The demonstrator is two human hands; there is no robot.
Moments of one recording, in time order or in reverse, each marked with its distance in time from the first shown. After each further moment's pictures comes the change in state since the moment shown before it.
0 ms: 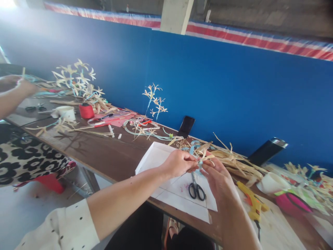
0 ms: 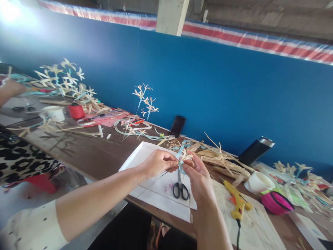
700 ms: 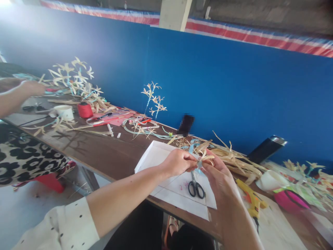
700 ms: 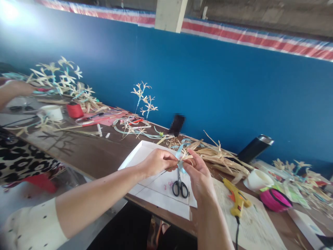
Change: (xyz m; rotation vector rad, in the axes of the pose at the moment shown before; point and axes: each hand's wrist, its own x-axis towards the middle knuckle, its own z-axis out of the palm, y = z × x) left_hand -0.002 0.003 0.000 0.057 -0.021 -0.038; right_hand 0.000 -0.001 -0.006 -0.049 -0.002 -0.016
